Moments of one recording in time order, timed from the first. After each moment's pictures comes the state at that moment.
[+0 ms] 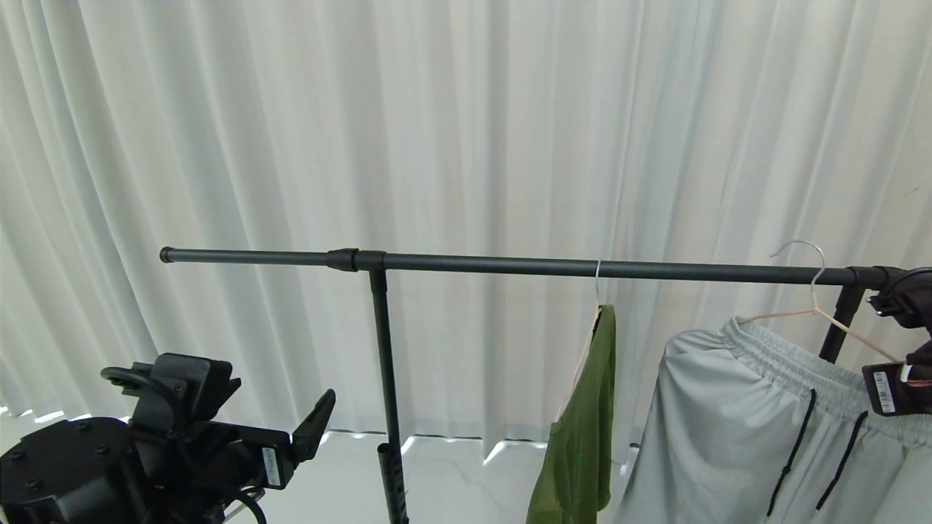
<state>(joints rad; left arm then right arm) -0.47 1.55 0.00 -1.31 0.38 0.05 -0.07 1.48 -0.61 -0.27 -0.29 -0.17</state>
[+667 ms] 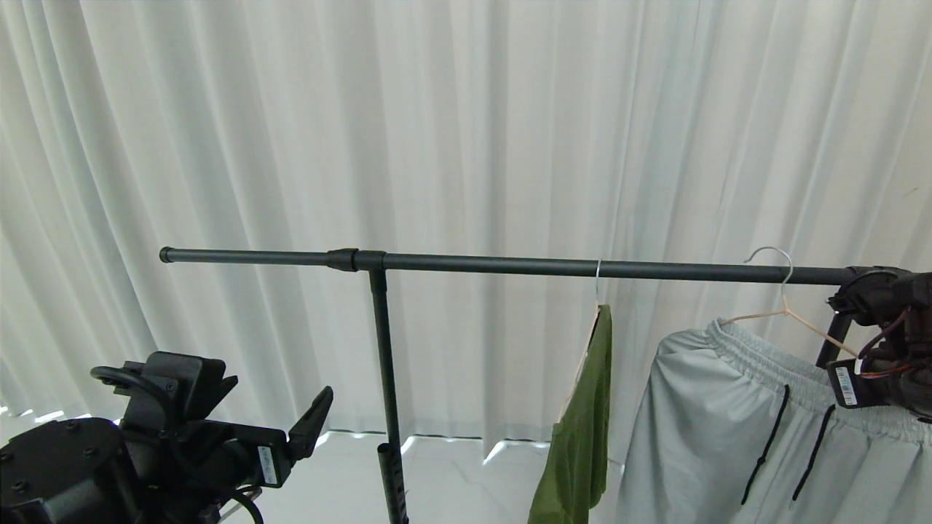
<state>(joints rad) -0.47 1.53 0.00 -1.31 0.38 0.05 -0.01 1.60 -0.65 -0.31 -0.34 -0.16</state>
